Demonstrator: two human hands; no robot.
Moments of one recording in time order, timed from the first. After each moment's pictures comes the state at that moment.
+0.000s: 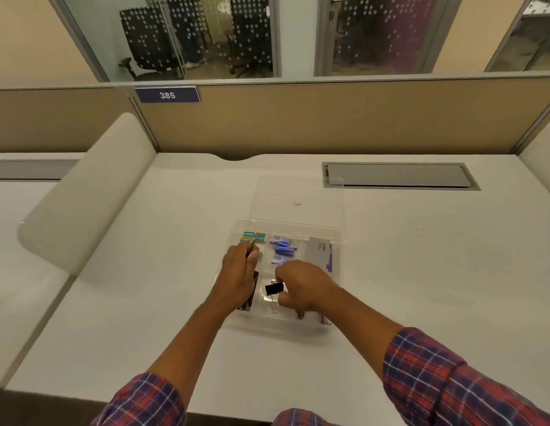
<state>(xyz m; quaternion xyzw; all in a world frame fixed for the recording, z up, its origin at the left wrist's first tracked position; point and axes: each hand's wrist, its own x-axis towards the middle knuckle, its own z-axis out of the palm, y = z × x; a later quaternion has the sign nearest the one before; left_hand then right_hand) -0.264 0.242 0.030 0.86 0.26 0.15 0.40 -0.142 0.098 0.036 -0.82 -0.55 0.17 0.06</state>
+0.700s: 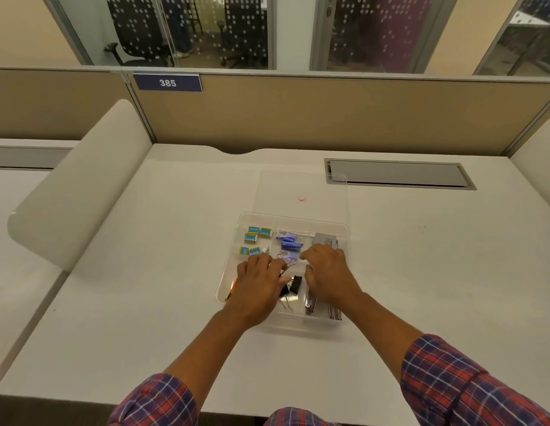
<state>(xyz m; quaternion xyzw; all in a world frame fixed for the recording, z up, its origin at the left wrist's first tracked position) -0.278 0.222 0.008 0.98 0.15 0.06 0.14 -0.133 0.079 0.013 -0.88 -0.45 0.05 0.16</state>
